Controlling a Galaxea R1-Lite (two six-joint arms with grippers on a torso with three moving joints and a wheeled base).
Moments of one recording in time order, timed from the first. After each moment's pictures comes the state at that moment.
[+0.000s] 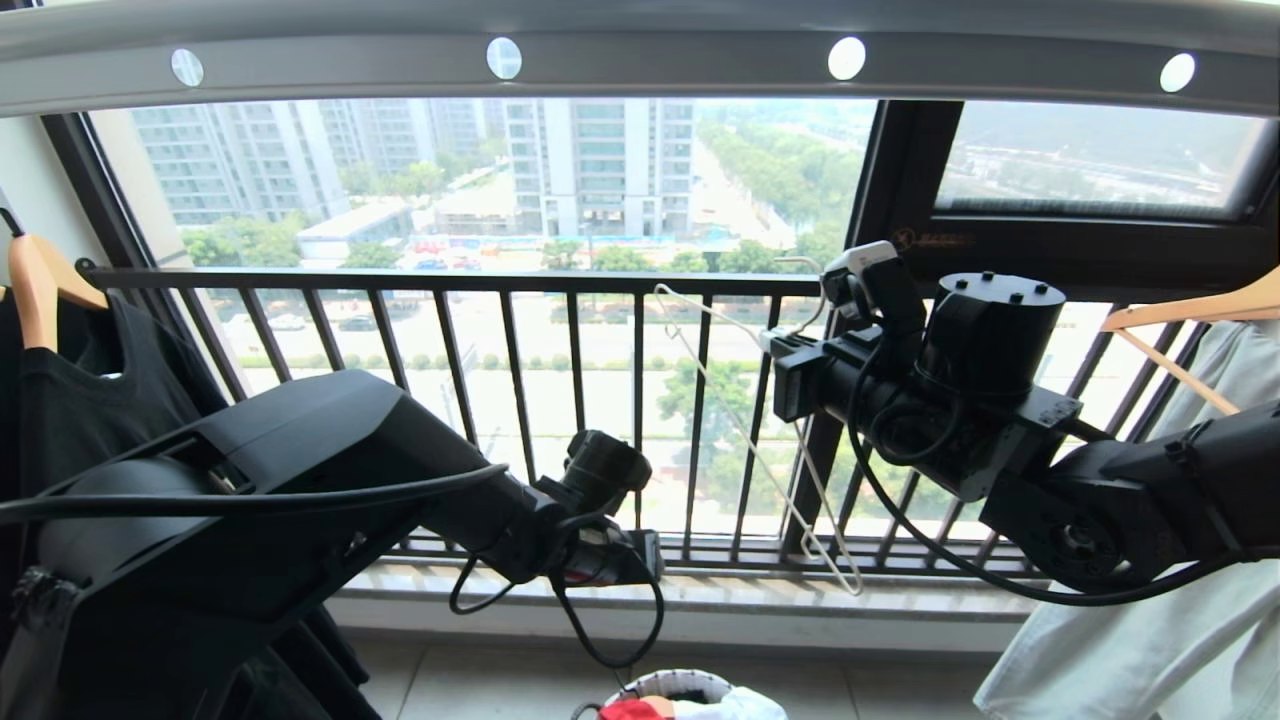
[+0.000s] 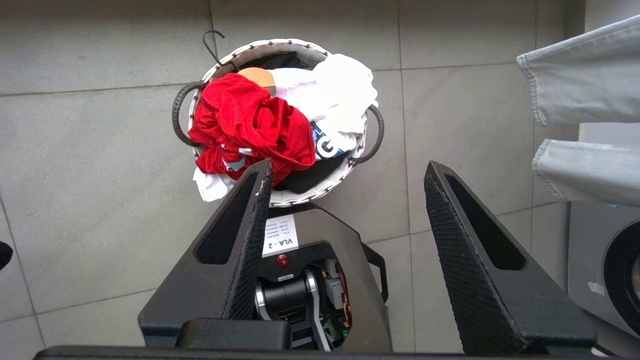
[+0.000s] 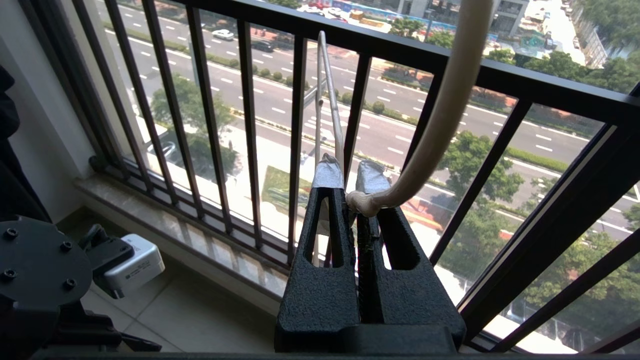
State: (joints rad) left arm -0.64 2.28 -1.29 -0.12 0.00 -0.53; right arm 0.49 1.86 -0.96 -0.91 -0.09 -0.10
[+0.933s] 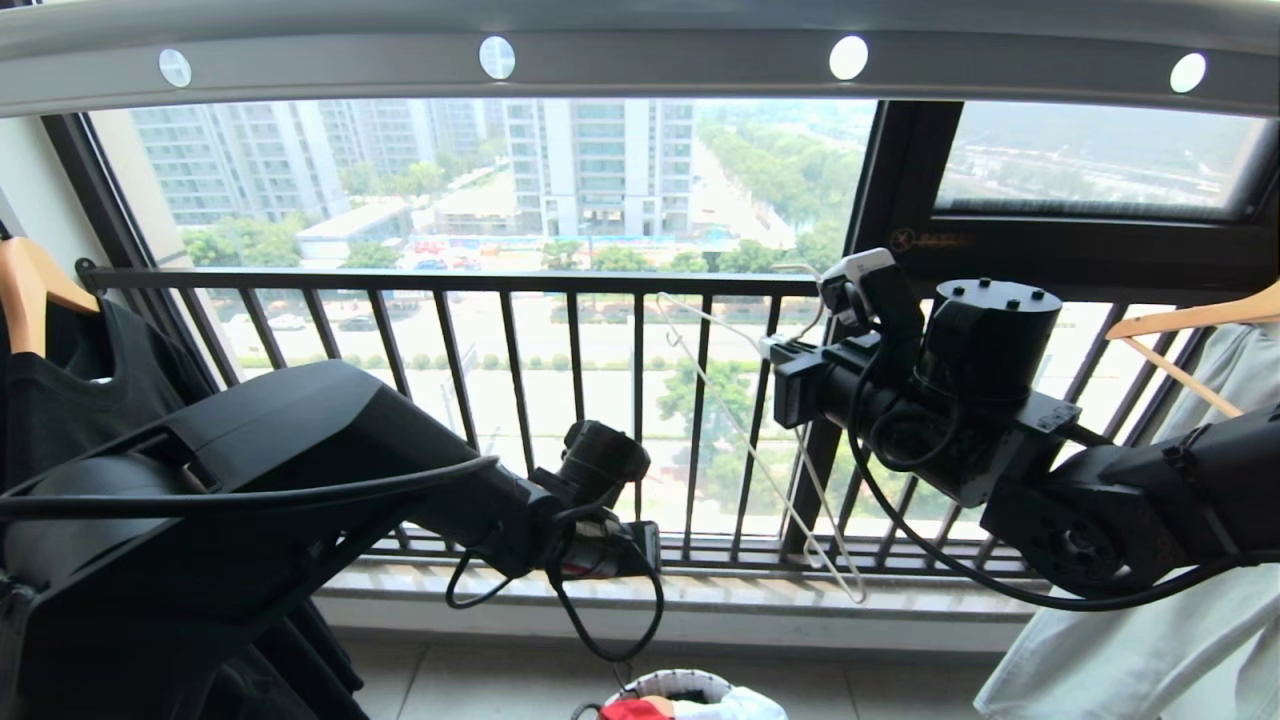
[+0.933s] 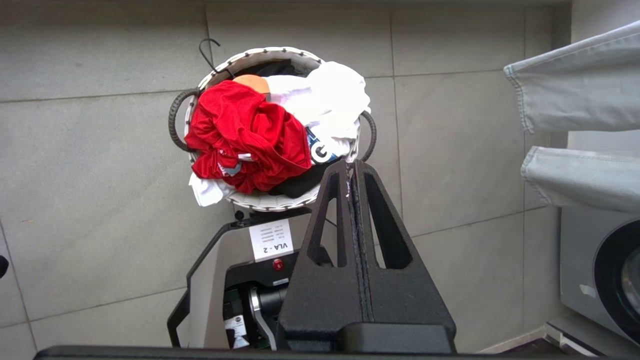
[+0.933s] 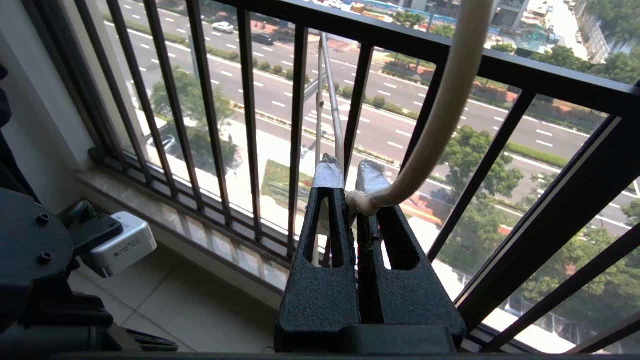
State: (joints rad) left arm -0.64 2.24 -1.29 -0.12 0.00 -0.54; right arm 0.49 1.86 -0.94 -0.92 -0.09 -0.10
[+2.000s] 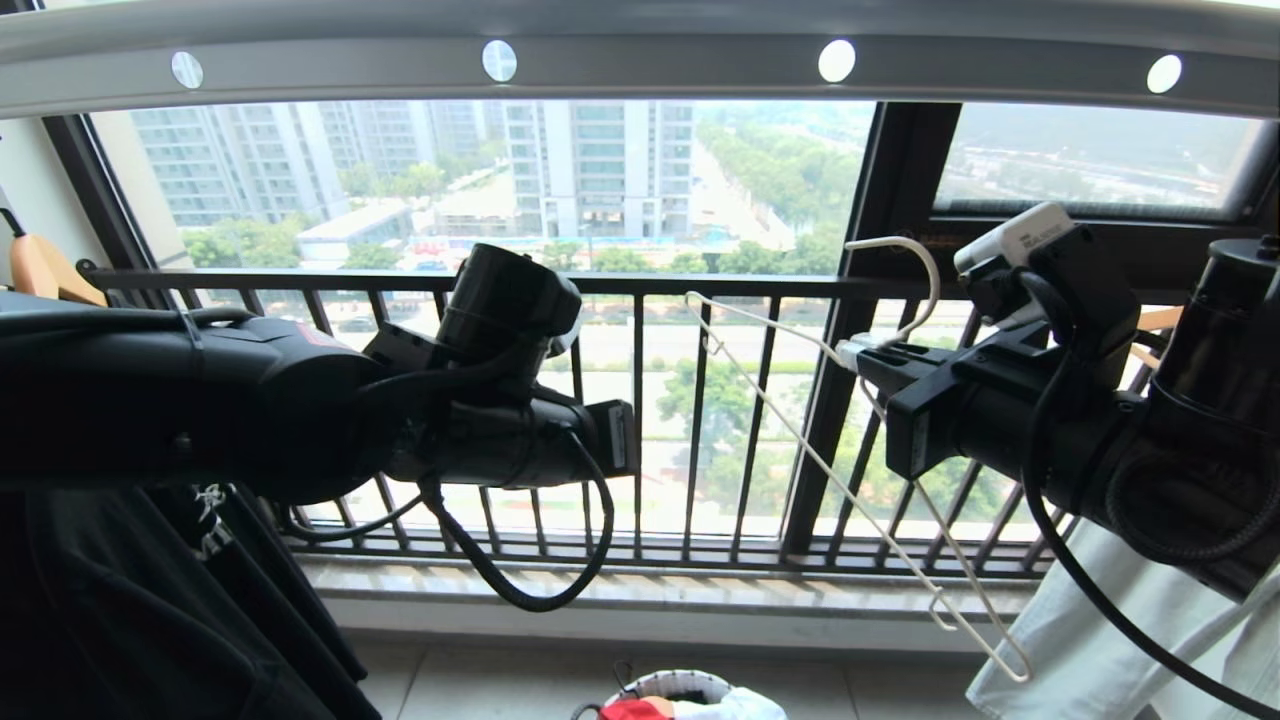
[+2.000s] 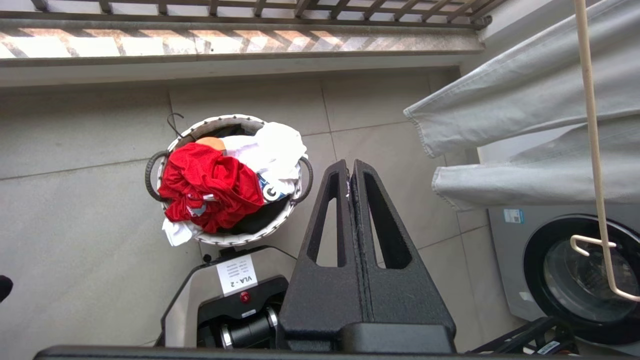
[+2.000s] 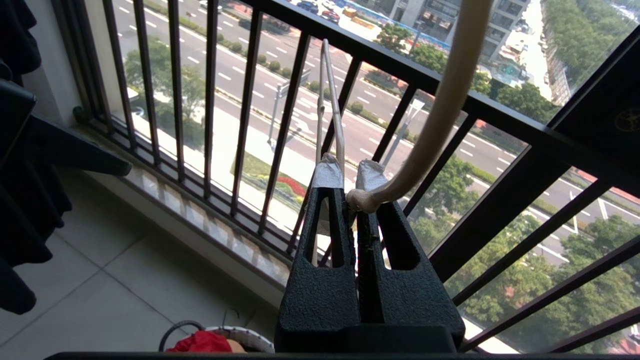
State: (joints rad) left arm -0.66 1.78 -1.29 0.10 -0.01 -0.53; right arm 0.61 1.45 -0.79 -0.64 -0.19 -0.25
